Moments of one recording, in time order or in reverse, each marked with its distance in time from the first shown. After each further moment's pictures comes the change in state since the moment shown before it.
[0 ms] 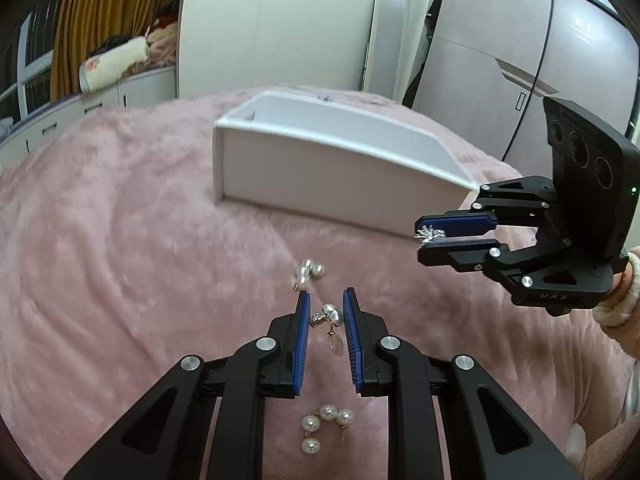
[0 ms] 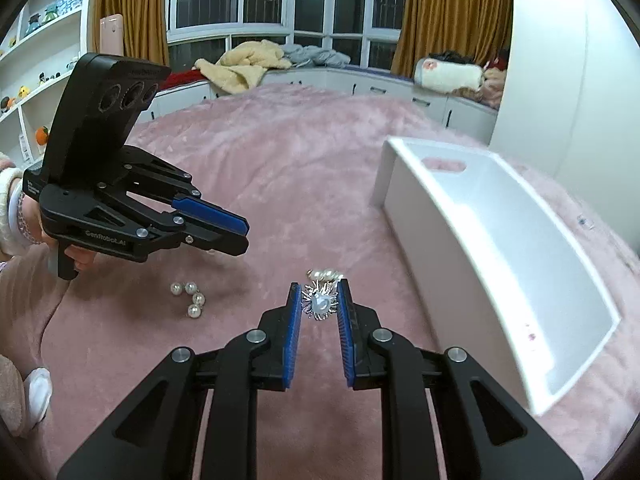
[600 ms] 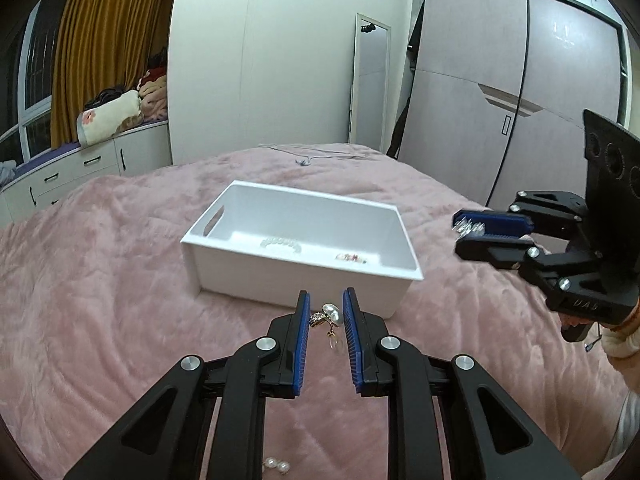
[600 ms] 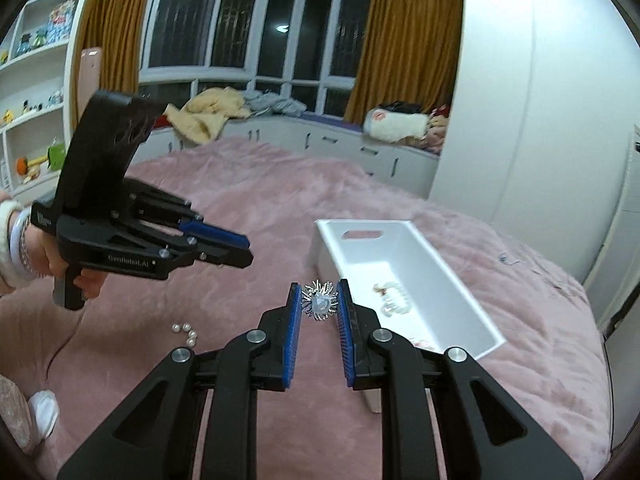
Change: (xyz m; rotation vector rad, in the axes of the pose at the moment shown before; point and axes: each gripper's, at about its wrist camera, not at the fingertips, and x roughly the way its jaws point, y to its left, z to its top) left arm -0.047 -0.072 0.068 0.053 -0.133 0.020; right arm -0.119 -0.016 0.025 0.034 -0.163 -0.177
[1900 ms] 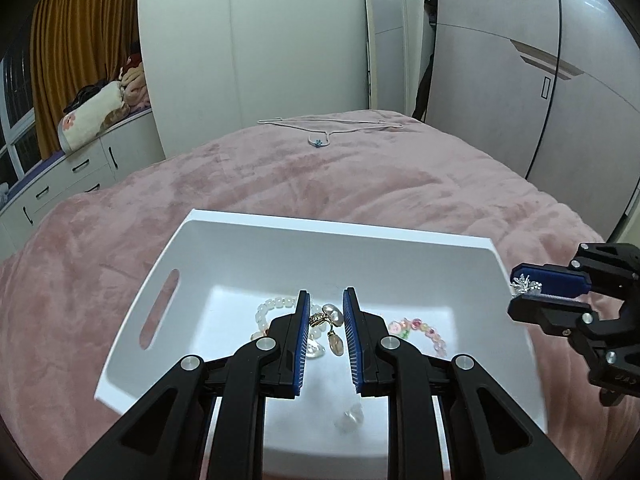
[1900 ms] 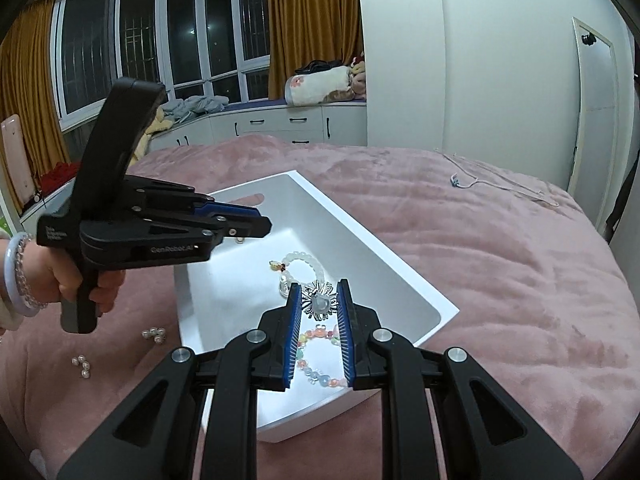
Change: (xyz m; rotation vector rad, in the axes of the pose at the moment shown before) left arm 0.225 0.015 0.095 0.072 0.139 0.097; right arm 0.096 -0.145 -0.049 0.291 0.093 -0.079
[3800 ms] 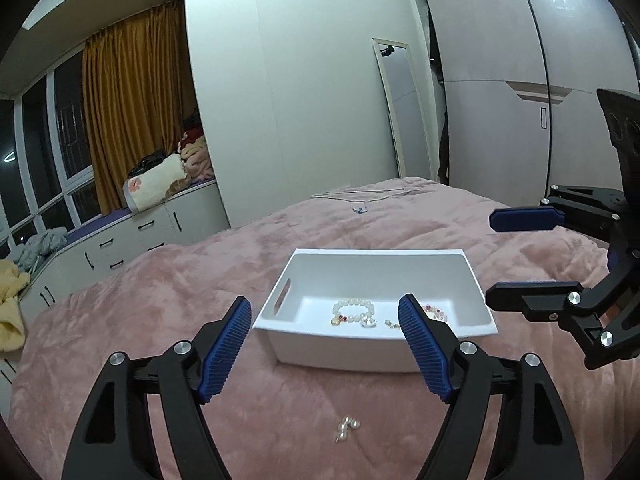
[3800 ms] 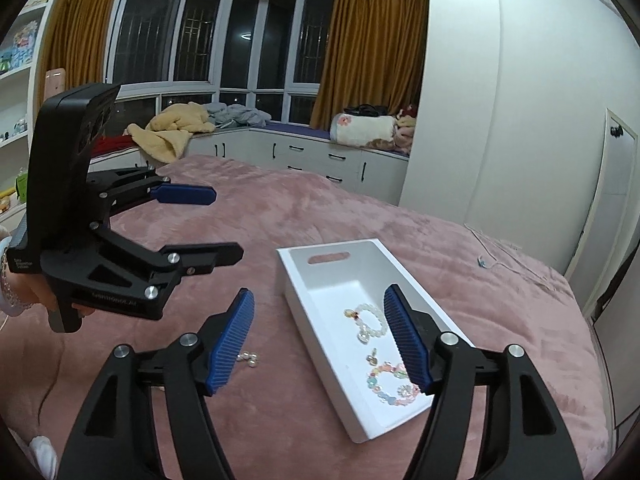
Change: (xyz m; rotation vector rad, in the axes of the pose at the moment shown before) left arm -0.212 0.010 -0.078 0.048 -0.268 0.178; right arm -0.085 0.145 0.037 -0.214 -0.118 0.005
